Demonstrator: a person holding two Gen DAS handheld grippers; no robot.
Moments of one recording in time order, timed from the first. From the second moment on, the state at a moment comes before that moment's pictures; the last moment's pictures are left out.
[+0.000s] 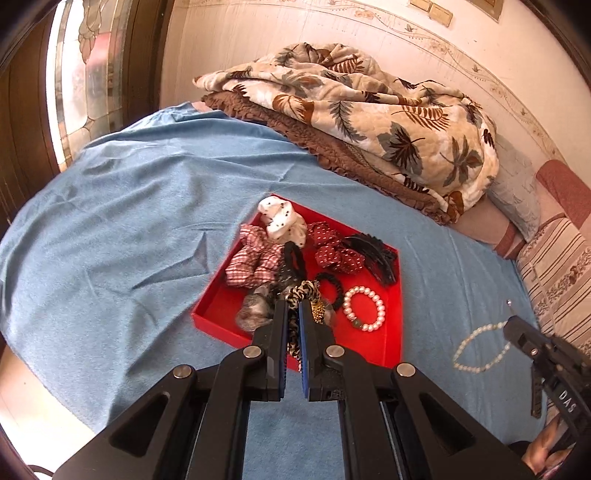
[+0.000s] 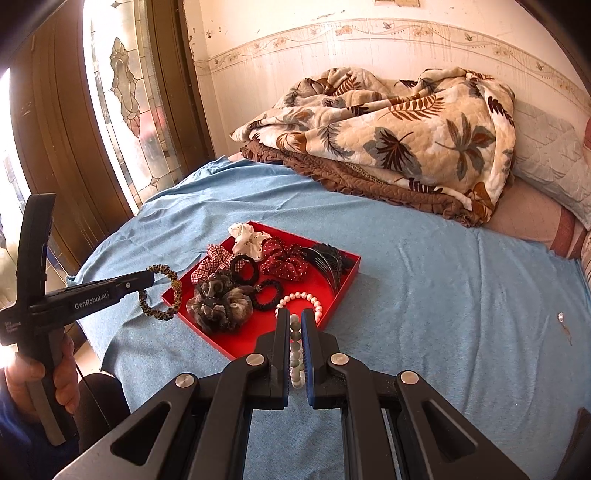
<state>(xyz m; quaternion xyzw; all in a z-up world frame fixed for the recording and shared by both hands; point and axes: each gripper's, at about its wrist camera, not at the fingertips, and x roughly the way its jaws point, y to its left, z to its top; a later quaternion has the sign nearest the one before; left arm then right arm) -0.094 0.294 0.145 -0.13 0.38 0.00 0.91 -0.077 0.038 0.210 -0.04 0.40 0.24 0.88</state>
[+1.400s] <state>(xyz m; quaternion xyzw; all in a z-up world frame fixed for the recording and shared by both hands) -0.038 0.239 0.049 -0.14 0.47 -0.10 0.86 0.013 0.089 0.102 0.03 0.54 0.24 0.80</state>
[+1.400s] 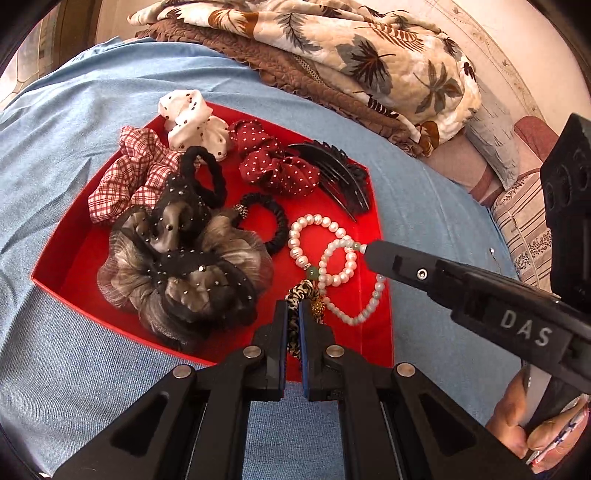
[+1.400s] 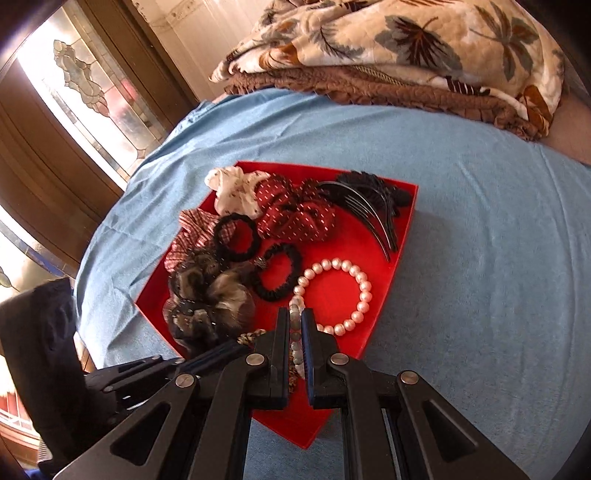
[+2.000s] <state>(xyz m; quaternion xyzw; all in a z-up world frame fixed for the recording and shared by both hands) -0.044 0.232 0.045 -0.09 0.47 -0.06 0.87 0.018 0.105 0.074 -0.06 0.56 0.22 0.80</state>
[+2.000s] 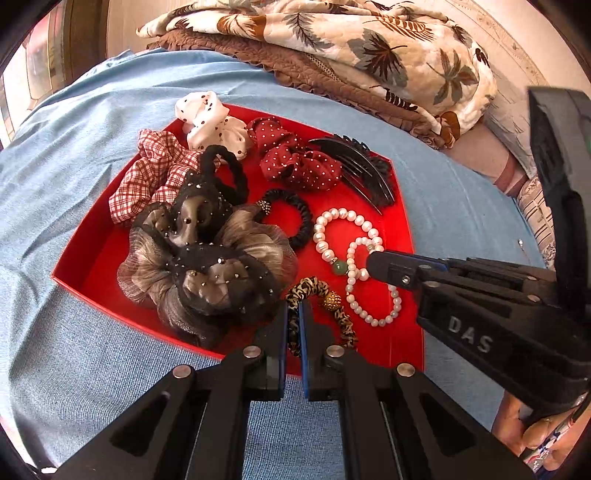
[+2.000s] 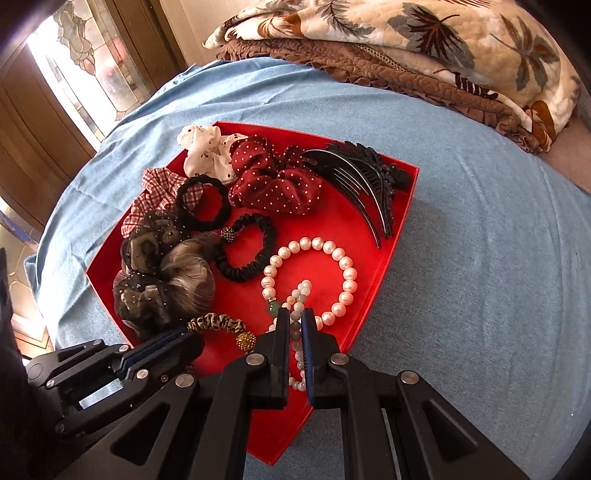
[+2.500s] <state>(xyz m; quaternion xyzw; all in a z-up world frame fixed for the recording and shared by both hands) -0.040 0.221 0.043 -0.08 0.47 -0.06 0.87 0.038 0.103 0.069 -0.08 0.56 0.19 0.80</state>
